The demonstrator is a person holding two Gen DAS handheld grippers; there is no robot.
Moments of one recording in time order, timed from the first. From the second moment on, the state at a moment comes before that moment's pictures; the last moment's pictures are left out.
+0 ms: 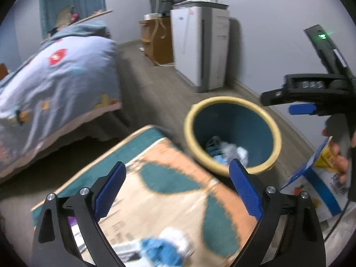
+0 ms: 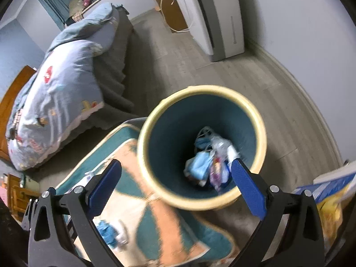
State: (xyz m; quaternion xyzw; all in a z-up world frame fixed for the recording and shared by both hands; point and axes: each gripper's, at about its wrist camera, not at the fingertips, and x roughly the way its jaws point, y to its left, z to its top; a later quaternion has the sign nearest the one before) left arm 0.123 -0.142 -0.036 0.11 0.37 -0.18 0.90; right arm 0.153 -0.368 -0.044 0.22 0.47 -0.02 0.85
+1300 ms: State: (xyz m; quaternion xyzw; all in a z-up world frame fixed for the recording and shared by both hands) left arm 0.057 0.106 -0.063 0.00 0.46 0.03 0.89; right arm 0.102 -0.108 -0.144 0.01 0.58 0.11 0.81
